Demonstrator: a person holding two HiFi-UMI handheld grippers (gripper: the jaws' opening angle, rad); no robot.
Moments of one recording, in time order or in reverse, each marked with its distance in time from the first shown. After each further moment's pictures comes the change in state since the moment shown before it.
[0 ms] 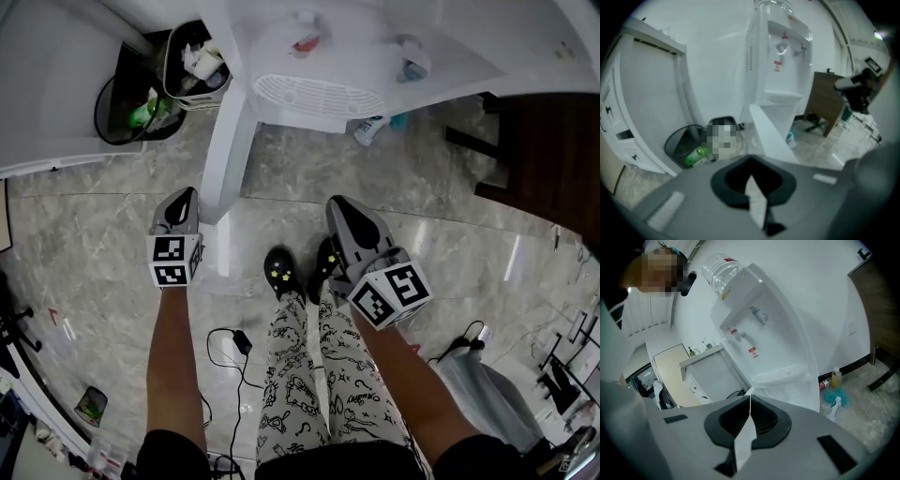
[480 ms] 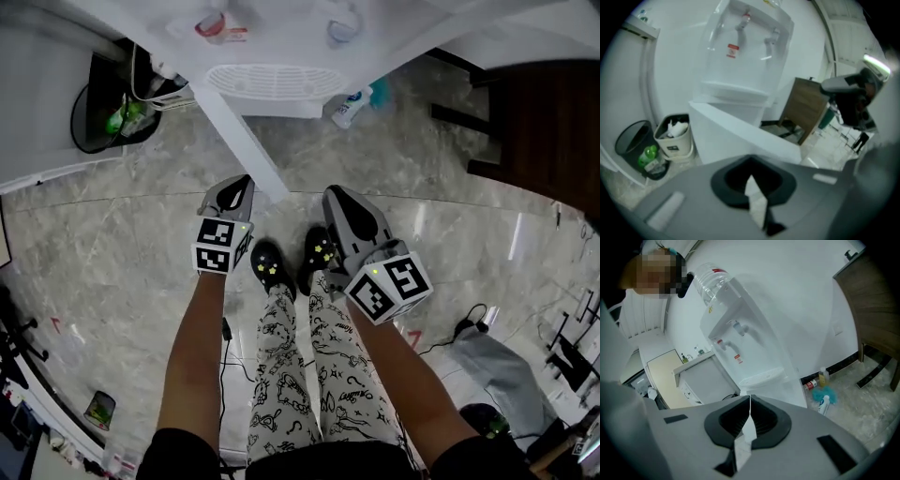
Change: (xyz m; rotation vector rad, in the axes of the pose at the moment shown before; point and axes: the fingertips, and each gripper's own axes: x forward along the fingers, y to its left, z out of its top) left arm 0.064 -0.178 0.042 -0.020 -0.029 -0.289; right arm -0.039 -0.052 0.004 0.066 -0.042 -0.059
